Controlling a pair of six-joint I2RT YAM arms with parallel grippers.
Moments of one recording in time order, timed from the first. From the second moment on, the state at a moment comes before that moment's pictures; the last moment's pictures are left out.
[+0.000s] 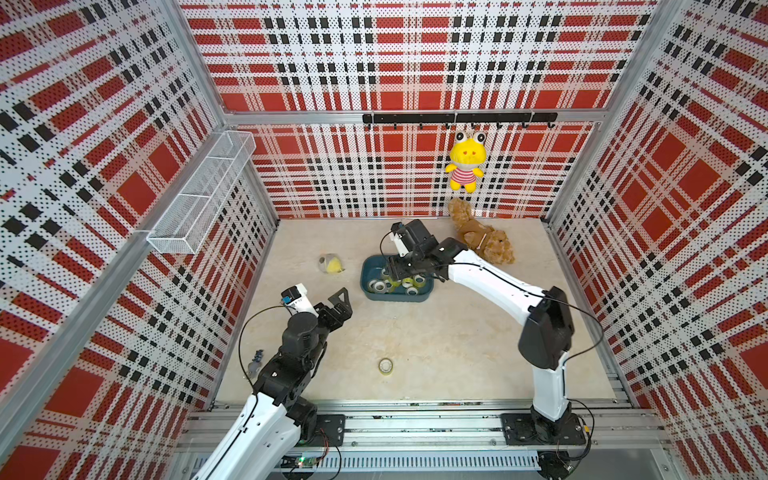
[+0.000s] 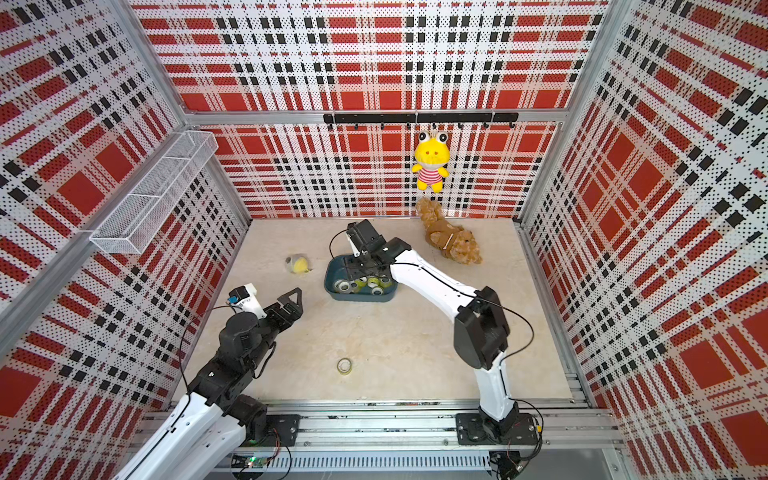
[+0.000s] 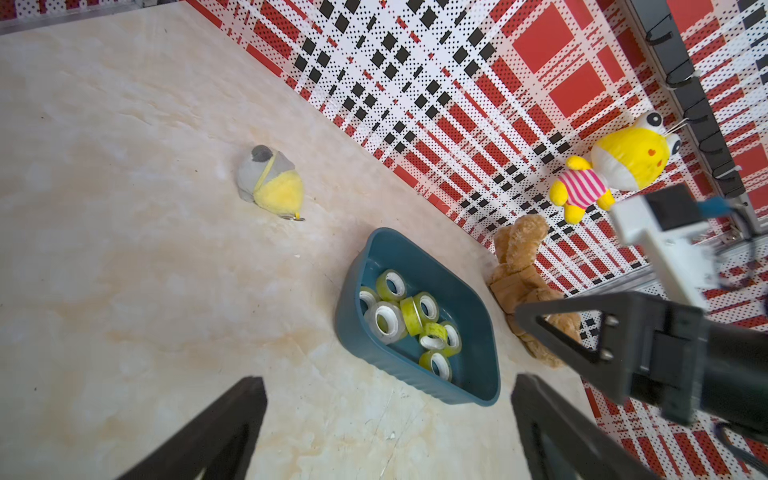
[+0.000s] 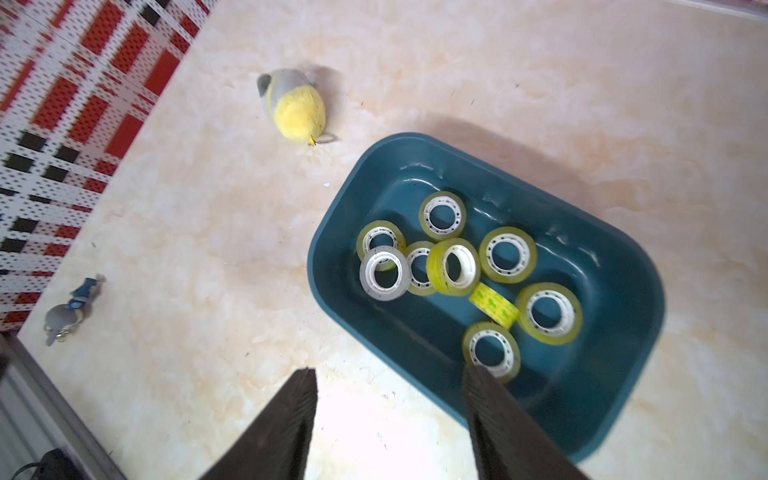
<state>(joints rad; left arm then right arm) -0.38 0.56 0.41 -0.15 -0.22 -0.80 0.77 1.89 1.77 -0.68 -0.02 0.32</state>
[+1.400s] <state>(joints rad) -0.39 0.57 0.46 -0.21 -0.26 -0.78 1.16 1.95 1.32 -0.64 0.13 0.51</state>
